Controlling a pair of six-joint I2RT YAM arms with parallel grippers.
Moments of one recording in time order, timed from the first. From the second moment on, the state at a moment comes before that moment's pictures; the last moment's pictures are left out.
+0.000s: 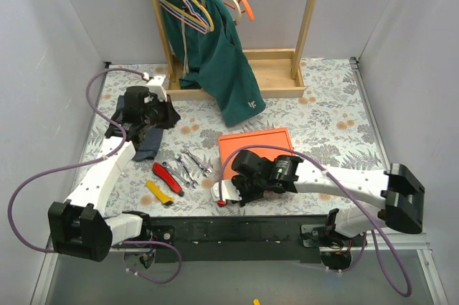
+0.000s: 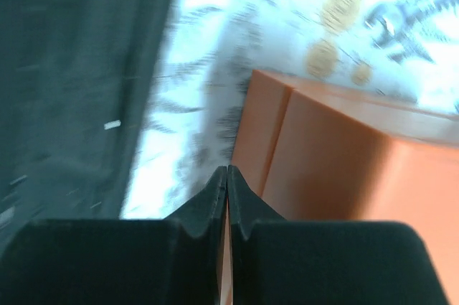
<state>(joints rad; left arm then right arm) -0.21 1.20 0.97 -0.36 0.30 -0.17 1.22 1.32 0.96 -0.67 -0.25 -0.74</state>
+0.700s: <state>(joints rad) -0.18 1.02 0.97 -0.37 0.28 -0.21 1.04 1.58 0.97 -0.14 0.31 -0.68</state>
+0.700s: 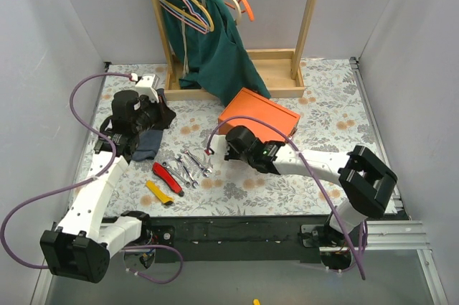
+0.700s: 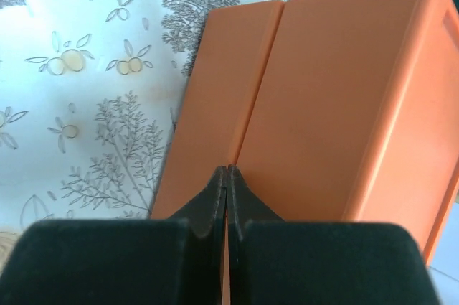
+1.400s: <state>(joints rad) -0.27 1.64 1.41 -0.38 0.64 -0.18 0.50 1.25 1.19 -0.59 -0.02 -0.17</state>
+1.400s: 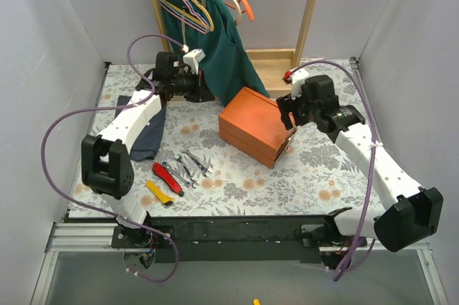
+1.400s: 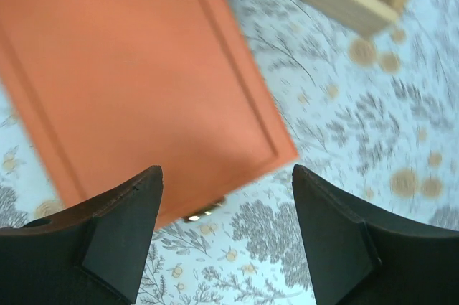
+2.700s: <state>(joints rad) -0.44 1.94 1.61 -0.52 0.35 -0.15 0.13 1.27 0.97 -0.62 -0.23 0.17</state>
